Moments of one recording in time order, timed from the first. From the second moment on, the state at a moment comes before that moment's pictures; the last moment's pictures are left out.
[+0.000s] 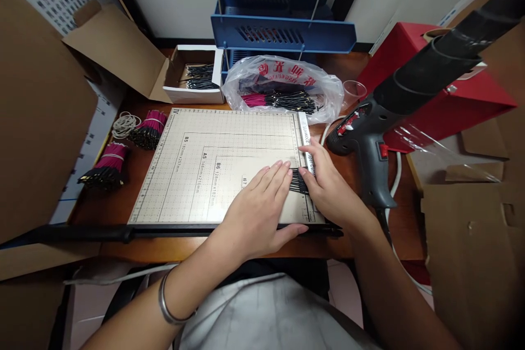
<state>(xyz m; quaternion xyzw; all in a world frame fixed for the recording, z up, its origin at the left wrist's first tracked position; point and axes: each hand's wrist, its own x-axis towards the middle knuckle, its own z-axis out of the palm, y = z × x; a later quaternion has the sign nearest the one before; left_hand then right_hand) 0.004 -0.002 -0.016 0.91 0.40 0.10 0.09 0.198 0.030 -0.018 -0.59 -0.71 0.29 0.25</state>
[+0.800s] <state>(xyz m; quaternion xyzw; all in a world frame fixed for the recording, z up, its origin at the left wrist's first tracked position) 0.006 -0.003 -0.016 0.91 0.40 0.10 0.09 0.200 0.033 -0.012 -0.59 -0.67 0.39 0.23</state>
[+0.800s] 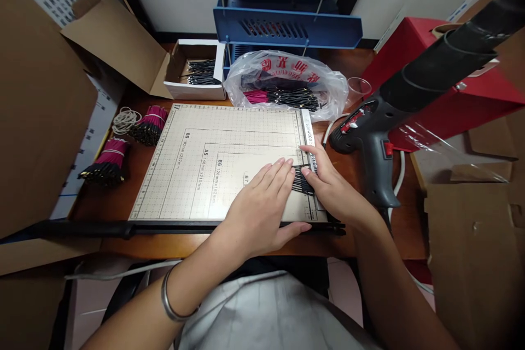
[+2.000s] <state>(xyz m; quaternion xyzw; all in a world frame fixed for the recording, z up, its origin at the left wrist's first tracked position) 0.007 -0.002 -0.015 0.90 0.40 0.11 0.10 0.203 0.038 -0.014 -0.59 -0.63 0.42 0.28</state>
